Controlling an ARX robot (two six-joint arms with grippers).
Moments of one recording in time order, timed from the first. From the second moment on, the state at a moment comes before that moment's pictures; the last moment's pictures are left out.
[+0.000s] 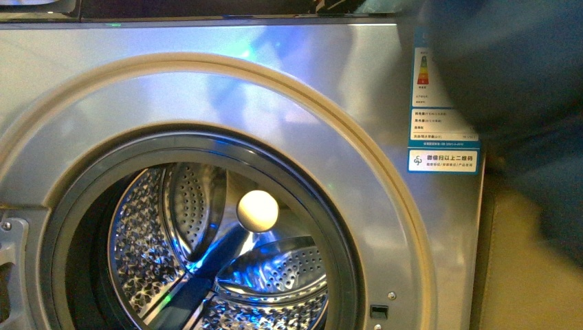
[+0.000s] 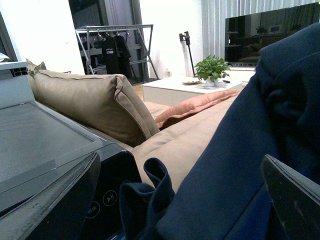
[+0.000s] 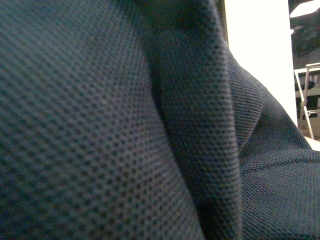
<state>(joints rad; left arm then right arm) -0.87 1.45 1.77 -0.03 -0.03 0.21 -0.40 0.86 0.96 0.47 -0.48 0.38</state>
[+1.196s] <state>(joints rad) -0.87 1.45 1.77 -0.03 -0.03 0.21 -1.00 1.64 0.46 0.47 -0.66 -0.14</state>
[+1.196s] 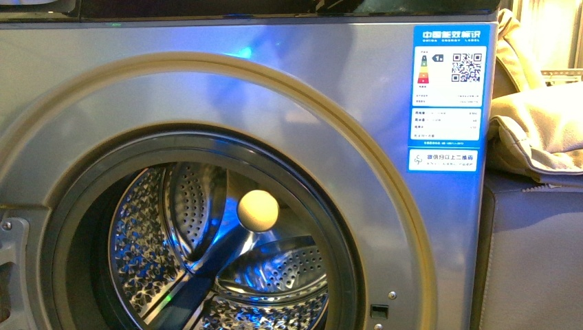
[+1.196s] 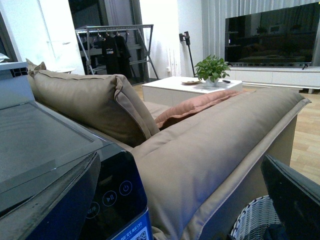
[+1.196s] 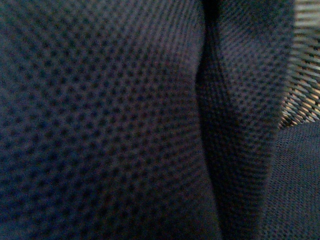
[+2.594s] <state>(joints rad) -0.87 1.45 1.77 -0.03 -0.03 0.21 -0.93 1.34 0.46 0.43 -0.74 0.12</state>
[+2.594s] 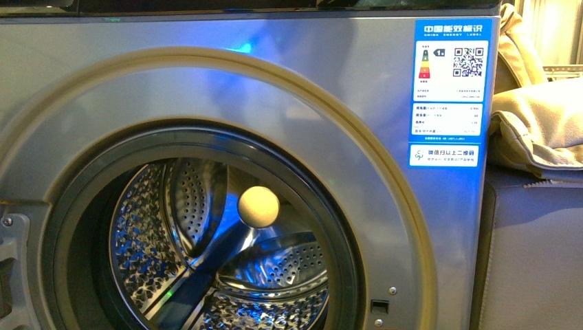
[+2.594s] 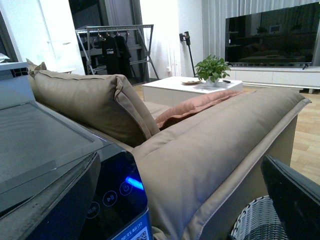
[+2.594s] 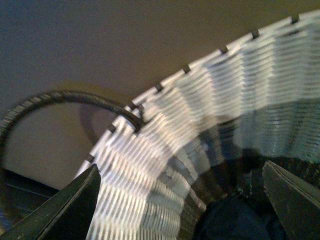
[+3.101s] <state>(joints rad) -0.87 1.45 1.77 -0.03 -0.03 0.21 -0.65 0.81 0.56 0.54 -0.62 0.45</state>
